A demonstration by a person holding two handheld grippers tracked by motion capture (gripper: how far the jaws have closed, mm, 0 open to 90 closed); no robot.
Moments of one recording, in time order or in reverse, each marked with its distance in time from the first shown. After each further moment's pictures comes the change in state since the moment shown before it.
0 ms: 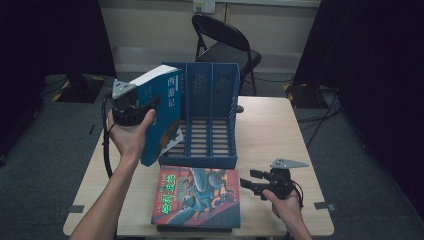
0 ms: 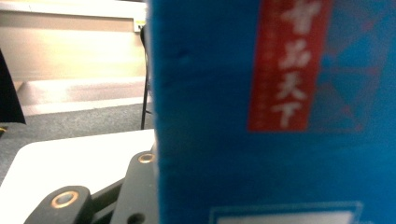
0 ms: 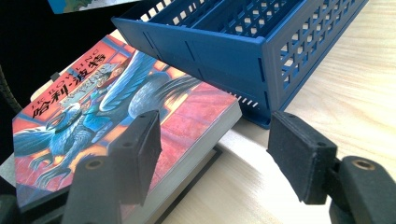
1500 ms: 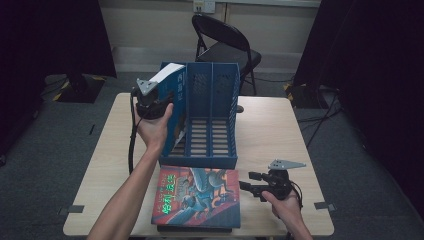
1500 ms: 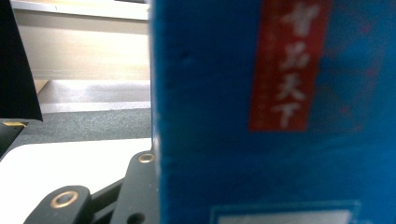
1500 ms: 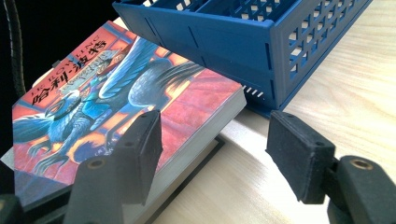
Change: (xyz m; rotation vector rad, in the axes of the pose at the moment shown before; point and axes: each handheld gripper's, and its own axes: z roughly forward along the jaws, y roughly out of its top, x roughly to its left) left arm -0.017 -0.022 0.070 -0.040 0.099 -0.007; right arm -0.002 -0.004 0.004 0.037 0.019 -0.014
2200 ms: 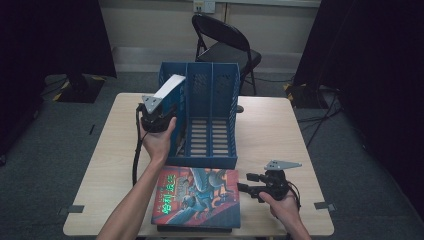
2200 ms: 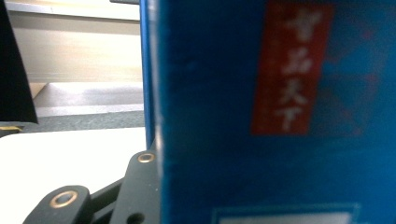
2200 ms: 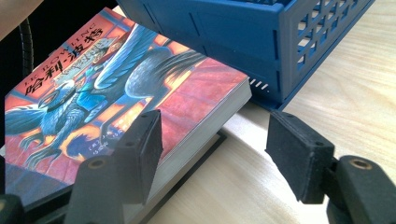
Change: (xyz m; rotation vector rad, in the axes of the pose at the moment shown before) left arm 0.001 -0.044 0.003 -0.030 -0.022 -0.001; right arm 0.001 -0.002 0.008 0.036 0.002 -0.008
